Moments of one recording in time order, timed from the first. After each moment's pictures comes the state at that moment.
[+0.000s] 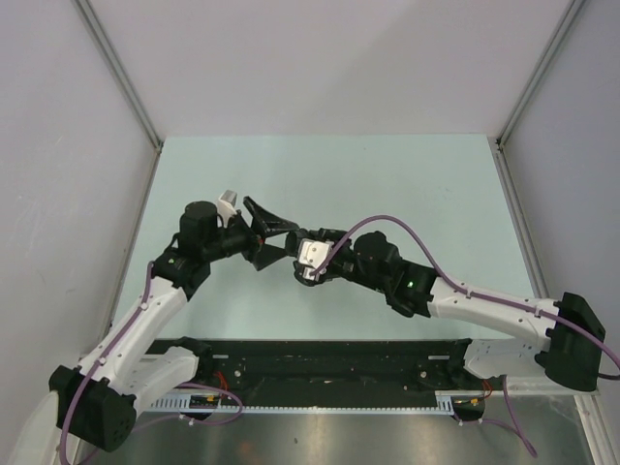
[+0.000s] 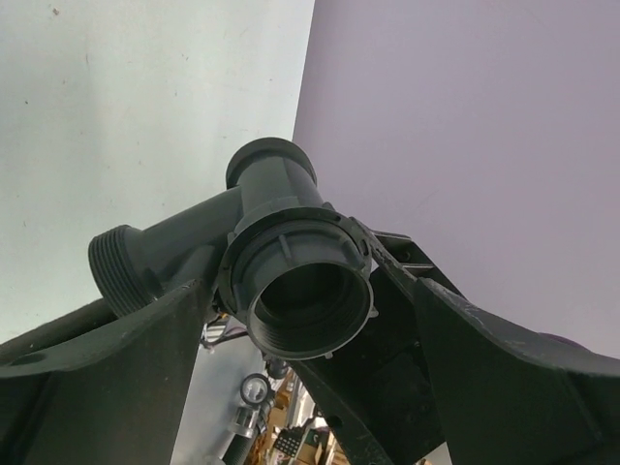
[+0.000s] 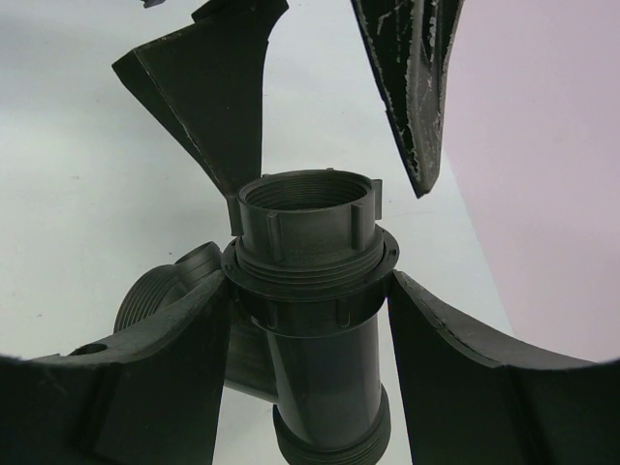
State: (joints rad) left arm -0.36 0.94 0.76 -0.25 0.58 -1.31; right arm 1.07 1.21 0.86 0.16 0.02 -0.62
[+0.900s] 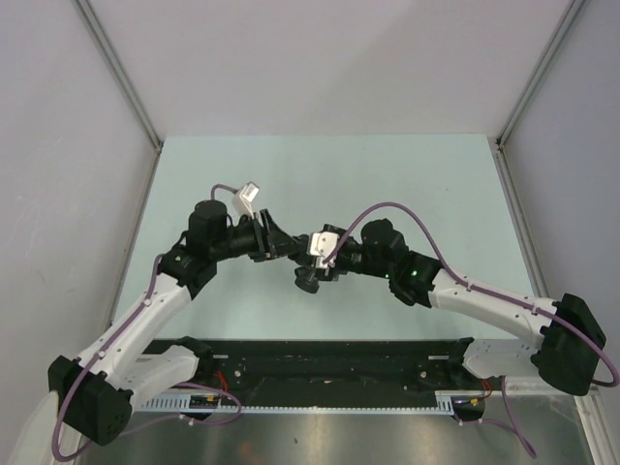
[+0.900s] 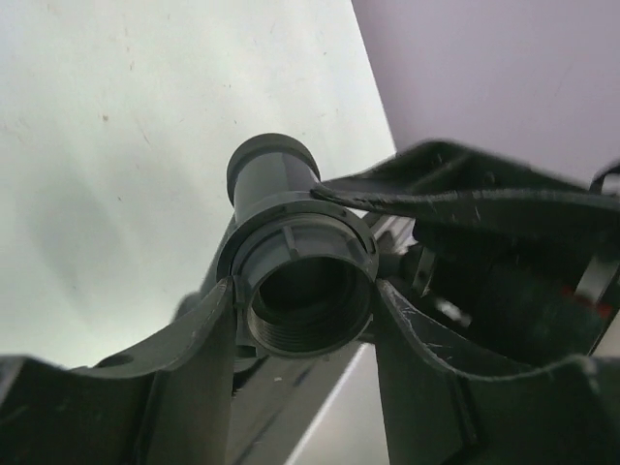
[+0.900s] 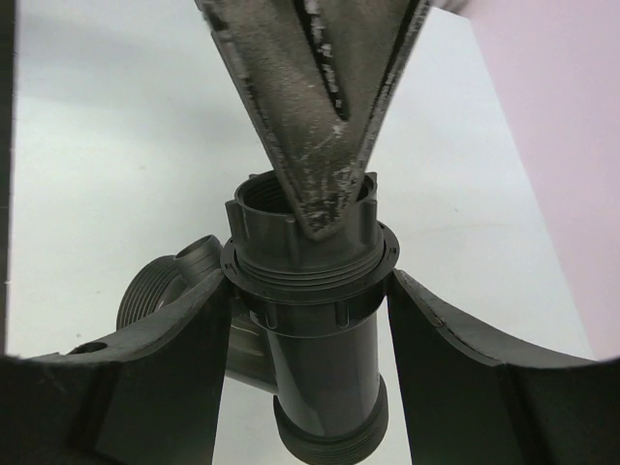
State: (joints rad) left arm -0.43 0.97 0.79 -0.24 0.58 -0.81; right arm 0.97 1.23 0.85 0.13 -0.21 -0.57
